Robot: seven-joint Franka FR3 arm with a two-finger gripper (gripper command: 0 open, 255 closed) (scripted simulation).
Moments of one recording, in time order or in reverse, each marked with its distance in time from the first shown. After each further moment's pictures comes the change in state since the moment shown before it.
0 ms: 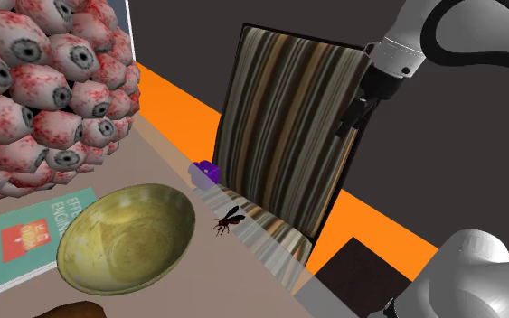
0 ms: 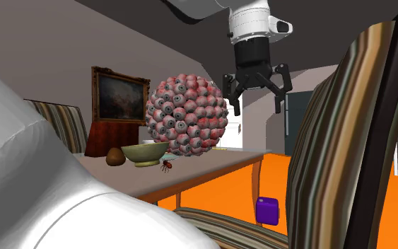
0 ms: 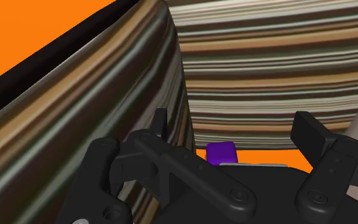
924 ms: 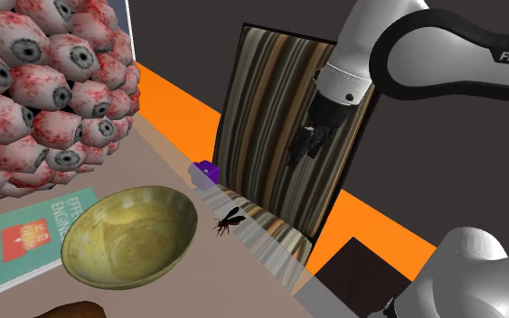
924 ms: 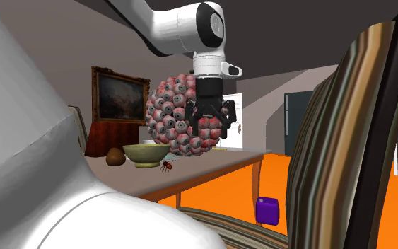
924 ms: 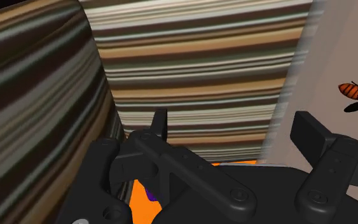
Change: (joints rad) arm 0.096 0.118 0.191 -0.047 0.175 0.116 0.215
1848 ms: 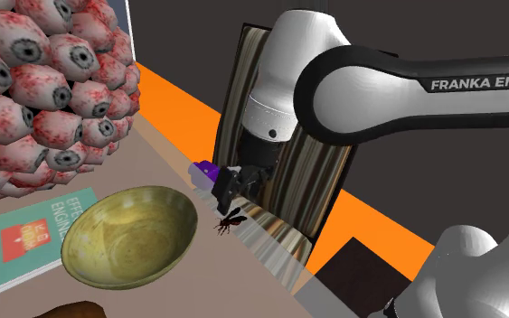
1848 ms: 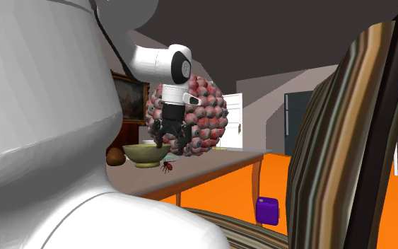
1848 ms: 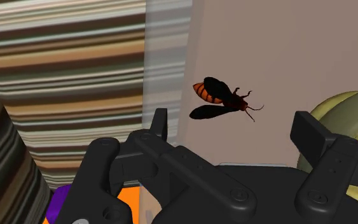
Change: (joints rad) arm 0.089 0.278 0.217 0.103 0.140 0.173 0.227
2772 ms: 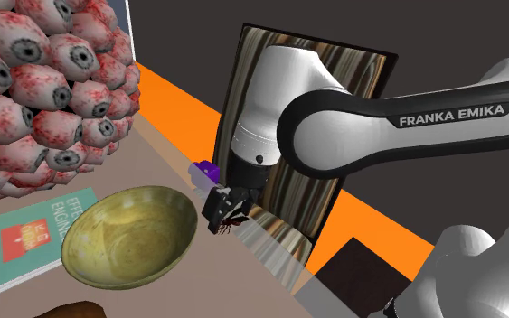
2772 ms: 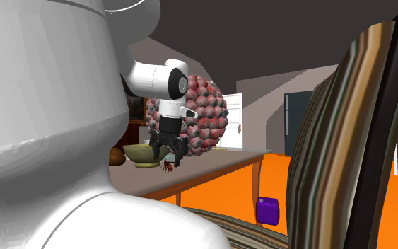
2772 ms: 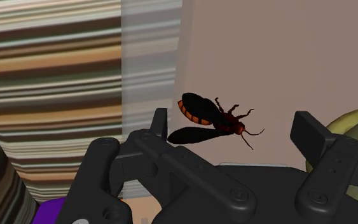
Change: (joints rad) arm 0.010 0.051 0.036 -0.060 0.011 0.115 0.015
